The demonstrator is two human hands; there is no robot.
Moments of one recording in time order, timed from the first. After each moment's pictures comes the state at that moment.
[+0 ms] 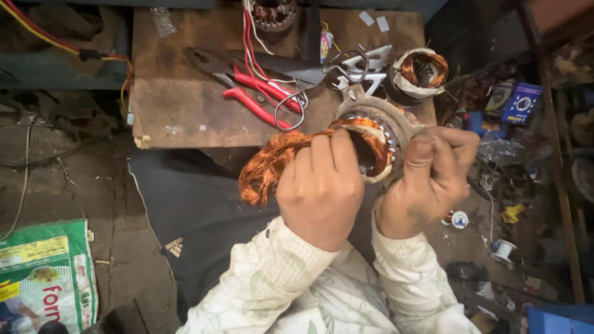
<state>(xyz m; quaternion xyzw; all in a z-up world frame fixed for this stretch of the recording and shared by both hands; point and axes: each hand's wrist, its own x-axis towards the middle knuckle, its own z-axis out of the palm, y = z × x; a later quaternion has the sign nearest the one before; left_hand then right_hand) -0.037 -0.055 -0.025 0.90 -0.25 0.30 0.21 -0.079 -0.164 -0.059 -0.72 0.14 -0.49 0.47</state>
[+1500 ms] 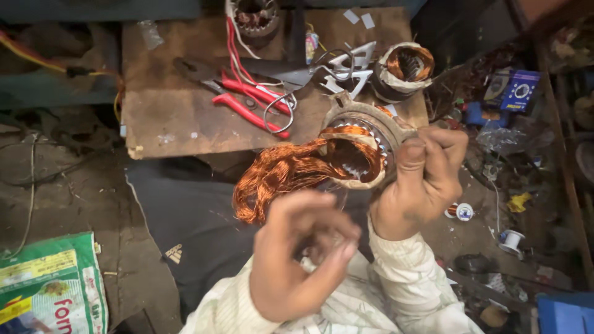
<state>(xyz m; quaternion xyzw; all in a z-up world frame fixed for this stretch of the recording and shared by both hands) -0.080 0.011 -0.030 0.58 -0.27 -0.16 0.75 -0.083 -0.163 -0.063 -0.66 0.13 -0.53 0.52</state>
